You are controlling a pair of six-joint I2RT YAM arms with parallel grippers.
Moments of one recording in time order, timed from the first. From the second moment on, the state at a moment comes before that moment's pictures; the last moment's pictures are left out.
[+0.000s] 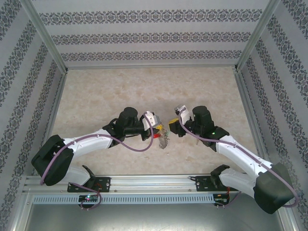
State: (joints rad) left arm -0.72 1.40 0.70 0.26 0.49 0.29; right arm 0.48 1.05 0.58 -0.12 -0.46 0.12
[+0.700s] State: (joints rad) left arm -0.72 1.32 1.03 -0.47 0.25 0.62; right arm 0.45 1.12 0.65 -0.23 -0.36 0.37
